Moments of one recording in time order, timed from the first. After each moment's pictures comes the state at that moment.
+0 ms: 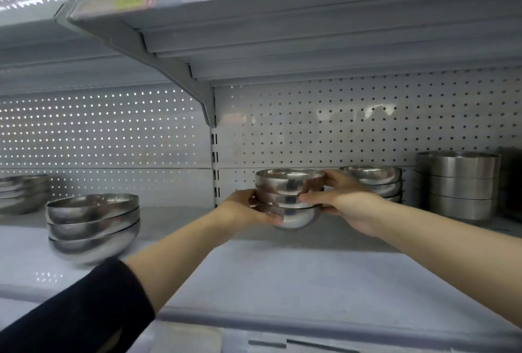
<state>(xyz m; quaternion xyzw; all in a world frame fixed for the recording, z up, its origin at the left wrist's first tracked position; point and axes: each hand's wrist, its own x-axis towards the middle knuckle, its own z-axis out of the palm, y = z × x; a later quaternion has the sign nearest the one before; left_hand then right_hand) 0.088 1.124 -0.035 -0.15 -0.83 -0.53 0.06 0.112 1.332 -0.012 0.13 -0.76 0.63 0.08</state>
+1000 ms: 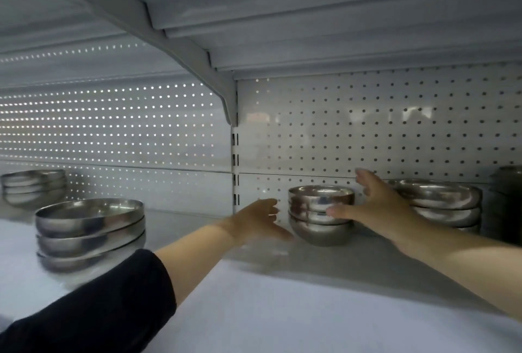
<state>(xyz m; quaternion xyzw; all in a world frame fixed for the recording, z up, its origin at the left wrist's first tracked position) 0.016 1.105 -0.042 -0.12 -0.88 -0.46 -0.01 0.036 1.328 -0.020 0.13 -0.84 0.49 0.16</state>
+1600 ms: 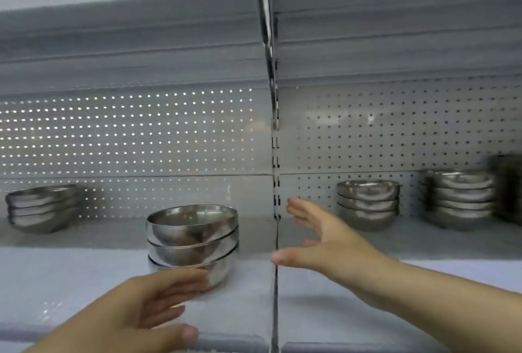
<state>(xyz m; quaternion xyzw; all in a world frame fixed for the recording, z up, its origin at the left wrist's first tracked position) 0.194 0.841 -0.066 -0.20 -0.81 -0.55 -0.04 0.156 1.106 -0.042 0.20 -0.81 0.54 0.10</state>
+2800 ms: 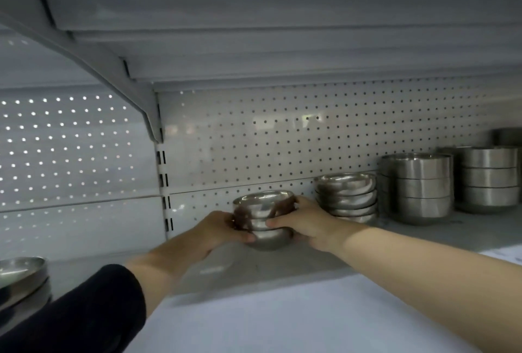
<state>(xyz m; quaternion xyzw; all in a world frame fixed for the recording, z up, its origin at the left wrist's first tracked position) -0.027 1.119 -0.043 -0.20 -0.84 -0.50 -0.03 0.024 1.307 -0.042 0.04 -0.75 0.66 0.10</state>
